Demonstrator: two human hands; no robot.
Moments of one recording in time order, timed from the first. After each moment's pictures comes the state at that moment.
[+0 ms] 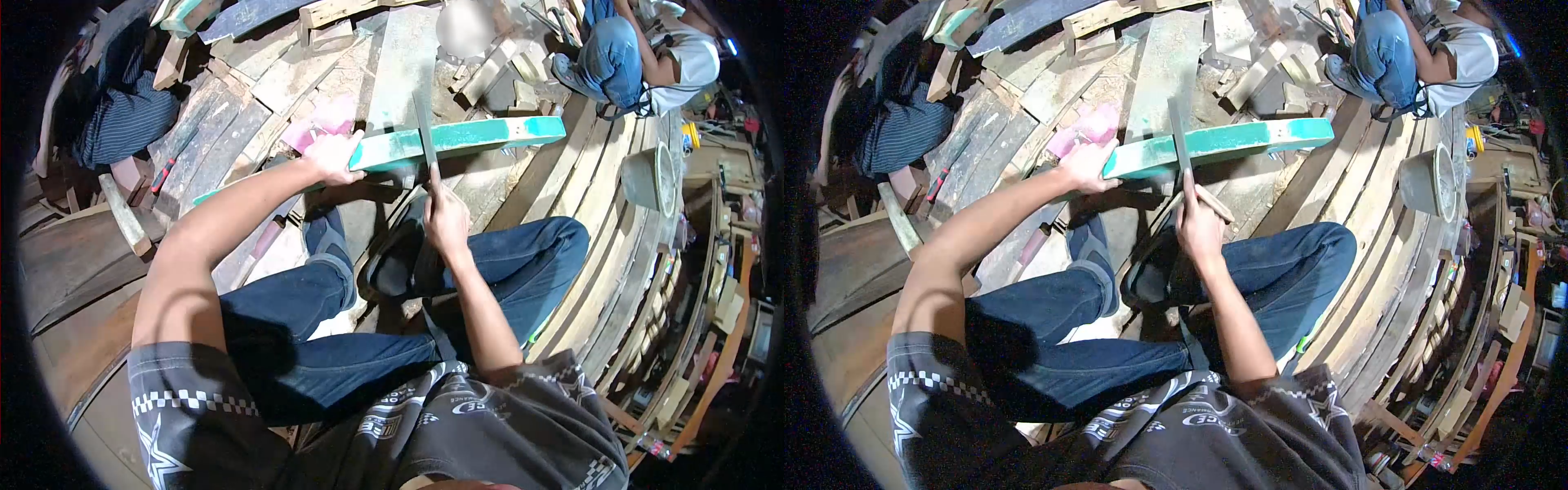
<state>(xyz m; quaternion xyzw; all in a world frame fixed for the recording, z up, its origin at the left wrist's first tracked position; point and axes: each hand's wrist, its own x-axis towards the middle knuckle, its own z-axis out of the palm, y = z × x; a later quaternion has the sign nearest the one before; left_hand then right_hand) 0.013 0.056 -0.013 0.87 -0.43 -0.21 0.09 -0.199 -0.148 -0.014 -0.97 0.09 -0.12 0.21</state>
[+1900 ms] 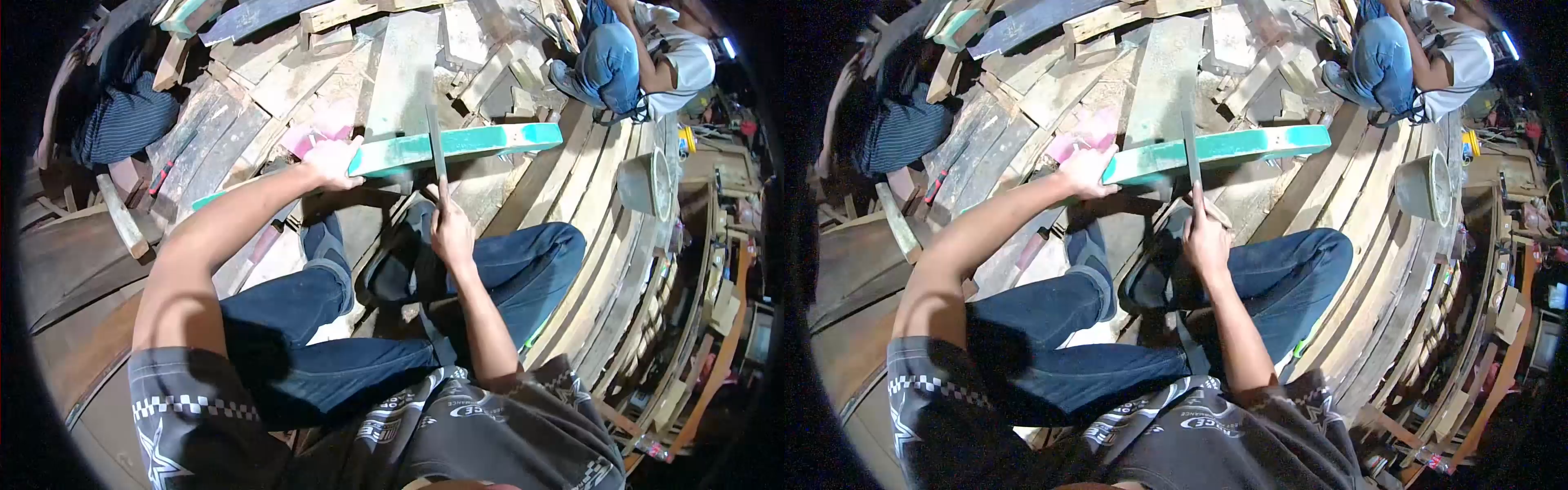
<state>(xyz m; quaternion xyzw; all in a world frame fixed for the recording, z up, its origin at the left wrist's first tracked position) 0.012 0.056 -0.010 0.88 -0.40 -0.26 0.06 -0.211 -0.159 -0.026 -0.95 0.11 -0.15 0.27</state>
